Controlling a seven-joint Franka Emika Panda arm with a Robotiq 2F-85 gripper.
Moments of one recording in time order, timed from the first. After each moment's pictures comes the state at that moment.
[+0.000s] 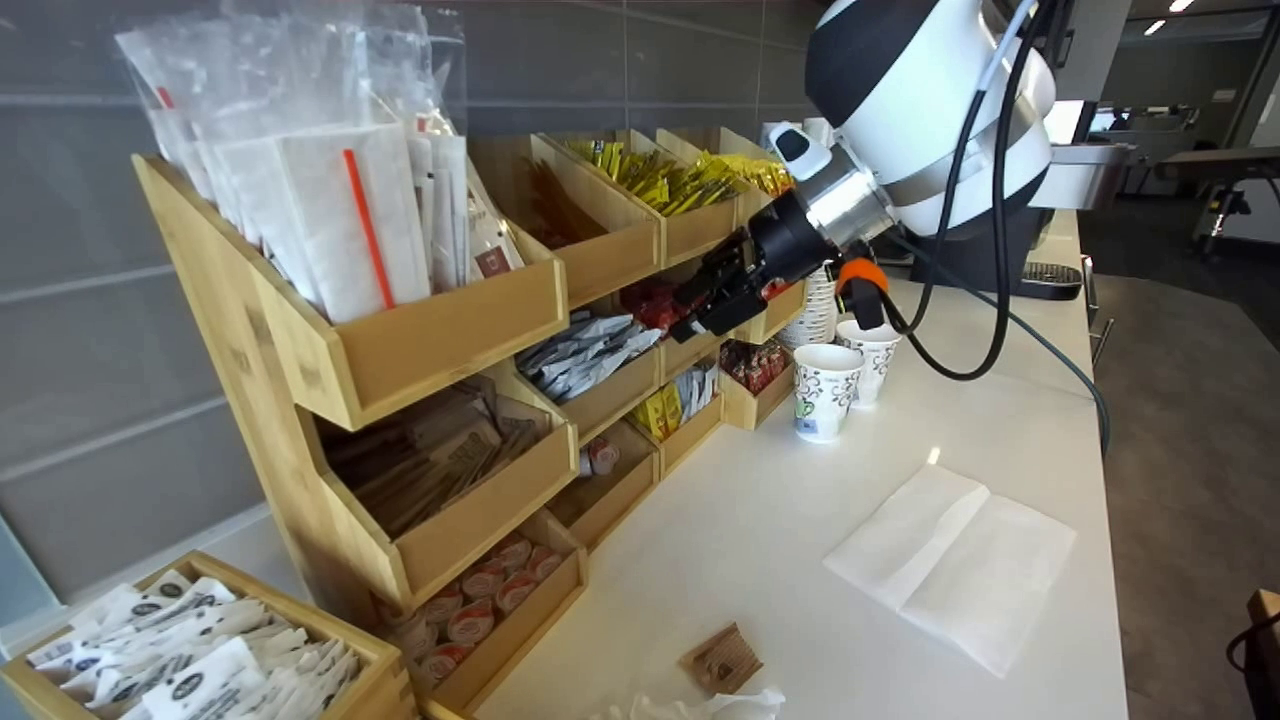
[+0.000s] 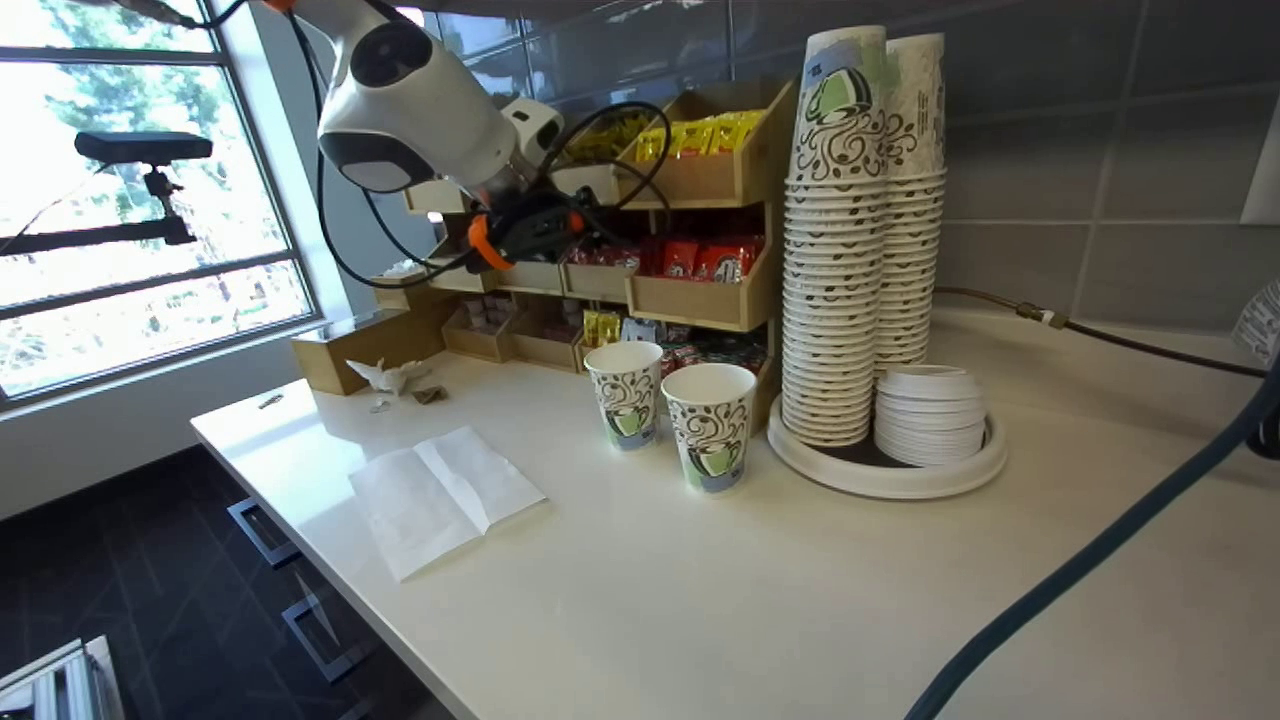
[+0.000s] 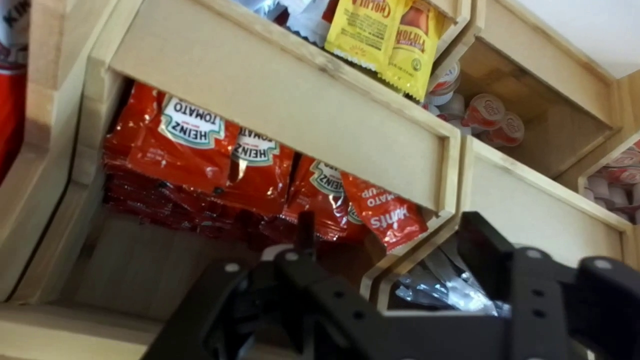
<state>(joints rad) 0.19 0.12 -0.04 -2.11 1.34 2.99 -1.76</state>
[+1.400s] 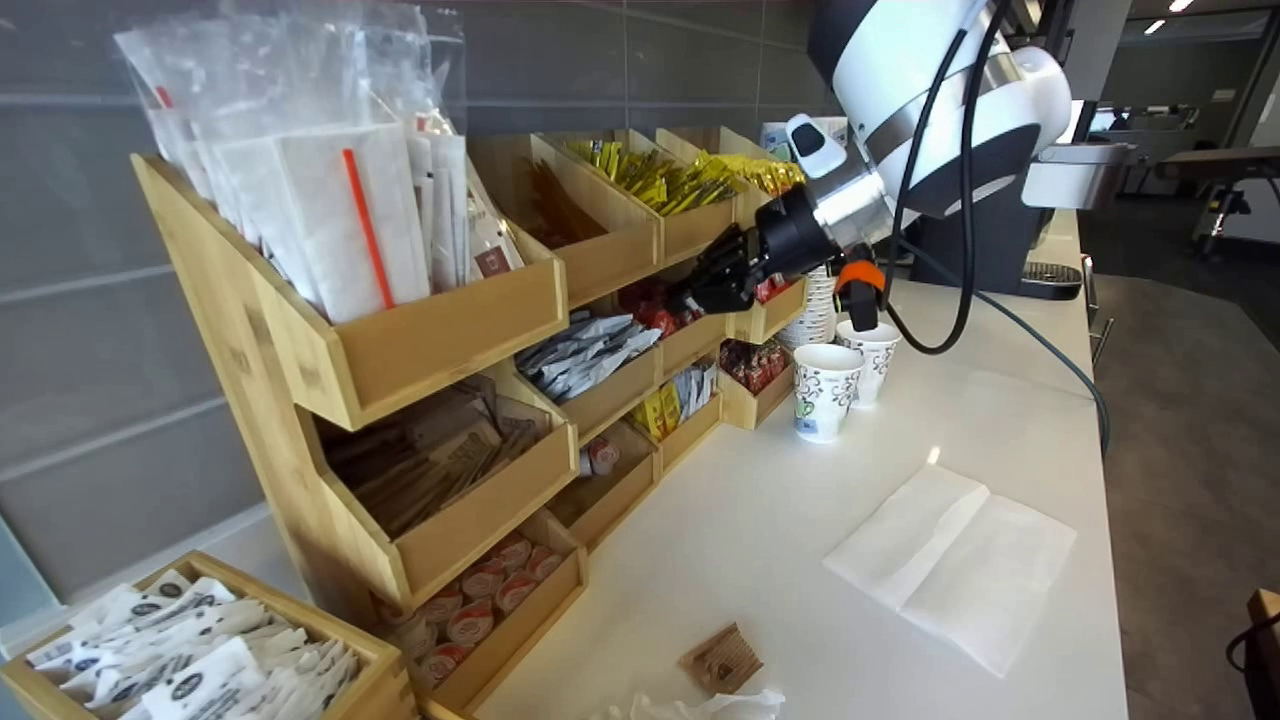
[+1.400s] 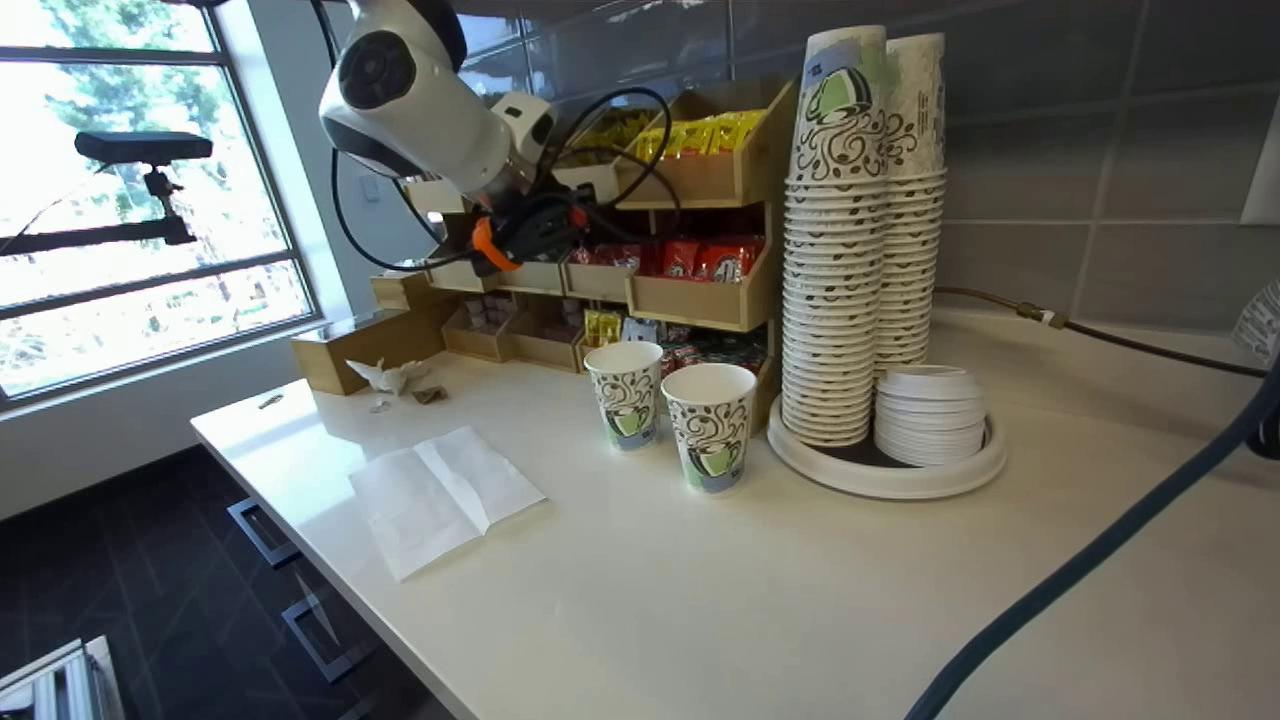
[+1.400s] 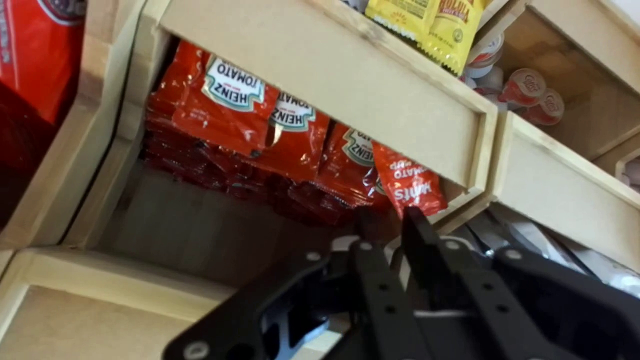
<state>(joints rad) 0.19 0.13 -0.04 -2.06 1.74 3.02 -2.19</state>
